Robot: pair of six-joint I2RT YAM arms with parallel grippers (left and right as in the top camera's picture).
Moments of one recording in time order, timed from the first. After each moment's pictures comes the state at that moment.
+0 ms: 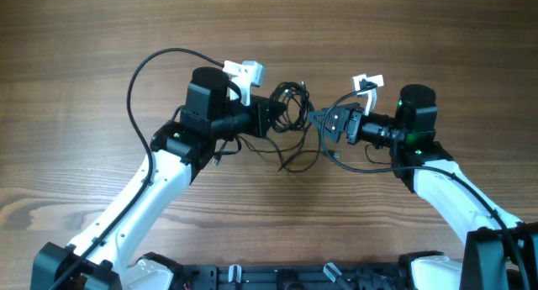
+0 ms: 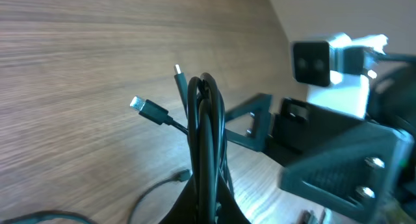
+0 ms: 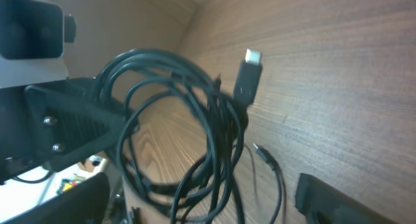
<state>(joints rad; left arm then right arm) -0.41 1.38 0.90 -0.13 0.59 -0.45 0.12 1.42 0.59 0.35 -0.98 0.54</state>
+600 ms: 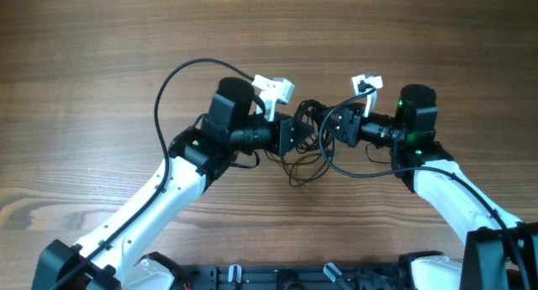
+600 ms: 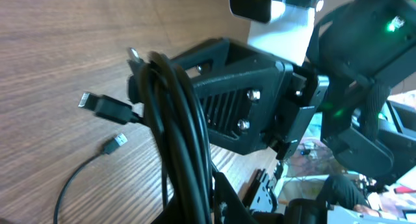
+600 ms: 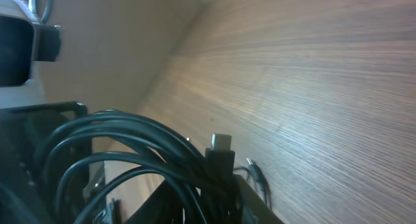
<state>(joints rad) -0.56 1.38 0.90 -0.13 0.68 -0.55 0.12 1.42 0.59 0.37 -1.00 0.42</state>
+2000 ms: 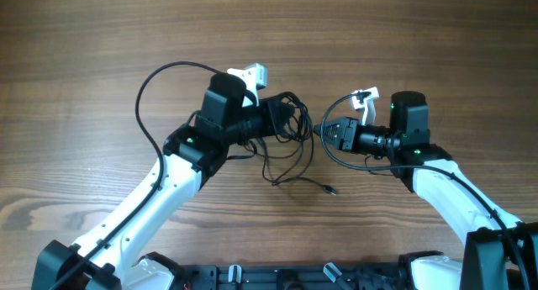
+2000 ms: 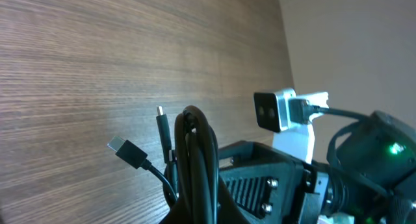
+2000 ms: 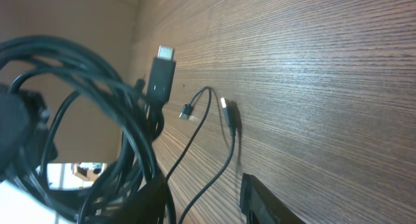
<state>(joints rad) -0.51 1.38 0.90 -0.11 0.44 -0.78 0.13 1.42 0.60 0.06 -0.89 0.55</state>
